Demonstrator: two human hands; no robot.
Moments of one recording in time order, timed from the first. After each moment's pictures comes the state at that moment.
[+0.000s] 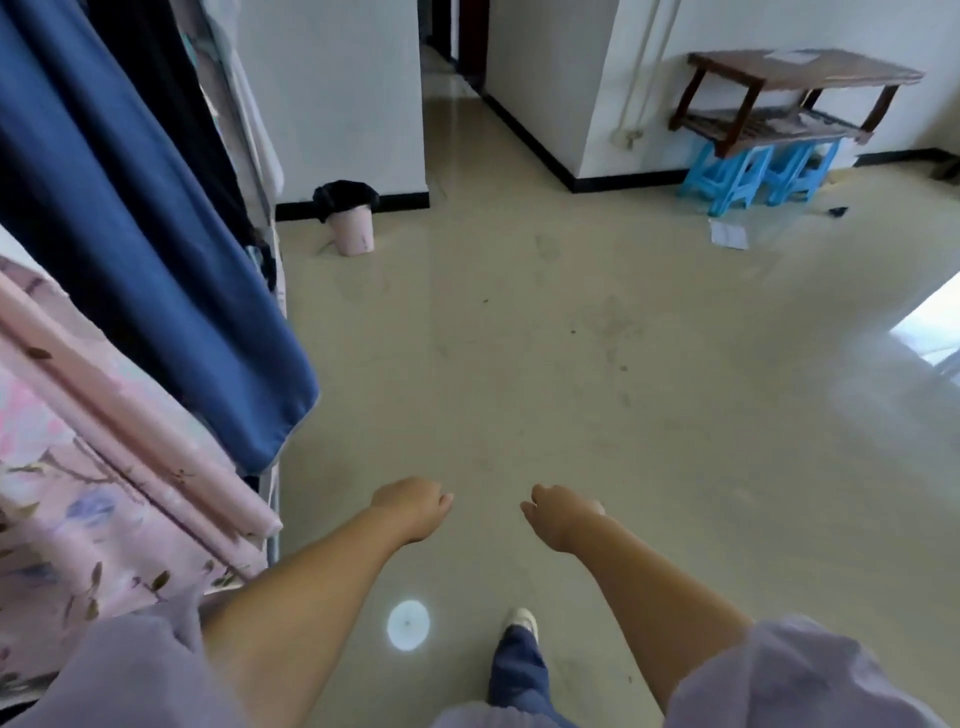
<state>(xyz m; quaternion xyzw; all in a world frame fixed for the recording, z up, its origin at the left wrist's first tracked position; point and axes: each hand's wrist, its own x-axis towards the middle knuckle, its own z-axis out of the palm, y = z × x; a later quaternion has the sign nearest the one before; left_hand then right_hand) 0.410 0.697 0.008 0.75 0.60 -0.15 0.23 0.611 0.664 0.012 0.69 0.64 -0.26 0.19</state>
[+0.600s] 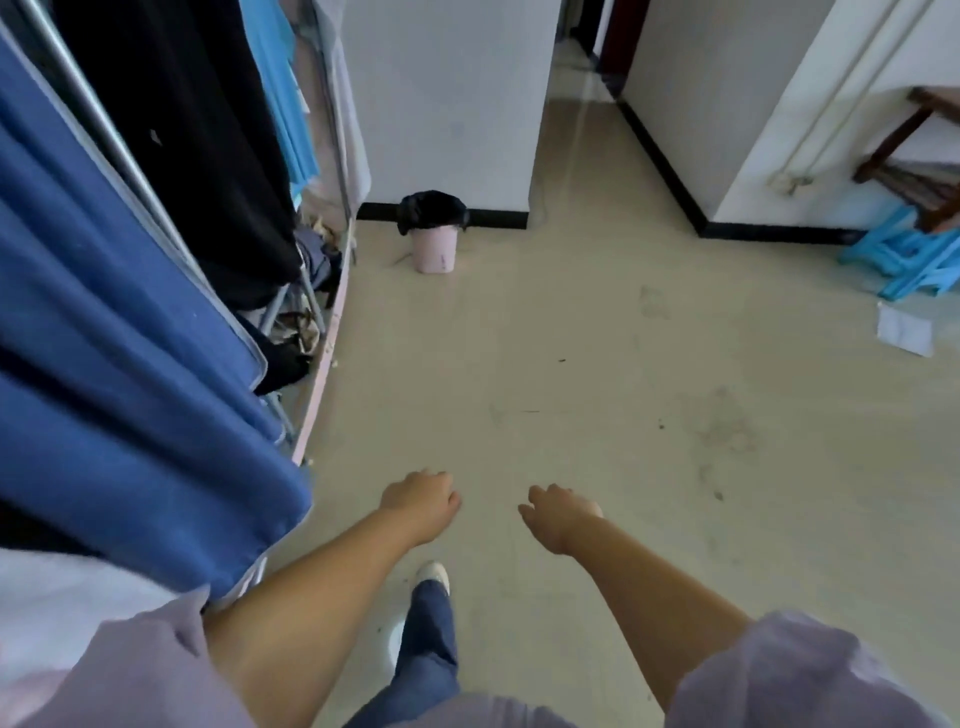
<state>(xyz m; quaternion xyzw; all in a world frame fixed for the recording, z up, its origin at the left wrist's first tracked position) 0.428 1.050 -0.008 0.66 0.70 -0.09 0.26 0.619 1.073 -0.005 0.59 0.74 -0.24 0.22</state>
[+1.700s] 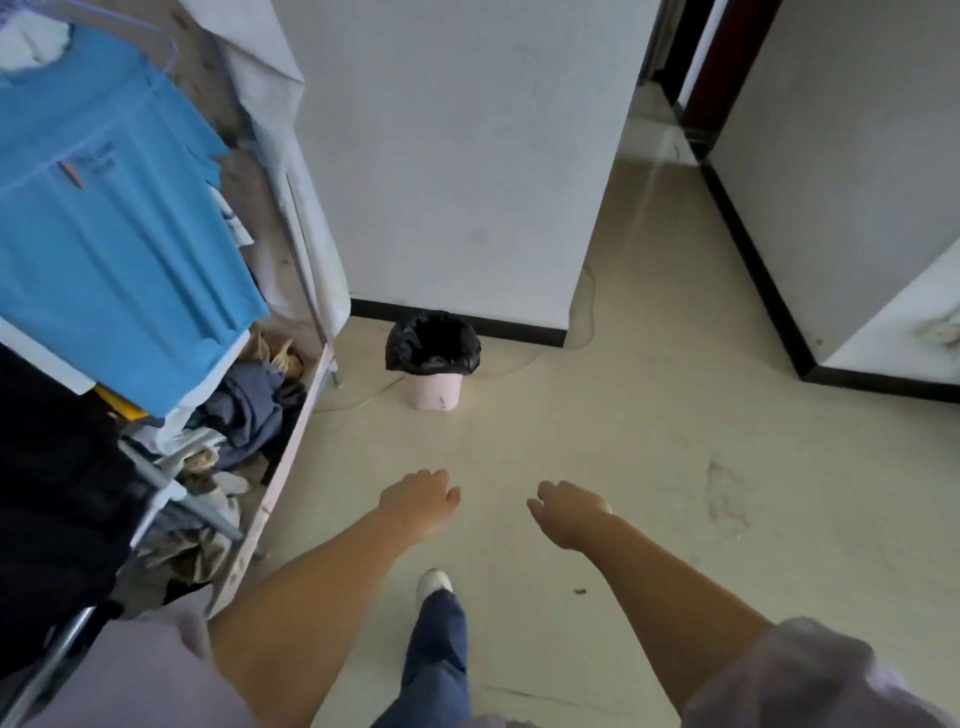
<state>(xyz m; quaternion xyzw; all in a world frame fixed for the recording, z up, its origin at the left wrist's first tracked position) 0.400 1.805 0.007 0.58 0.77 -0.07 0.27 0.595 1.862 0.017 0.54 0.79 -0.22 0.22</state>
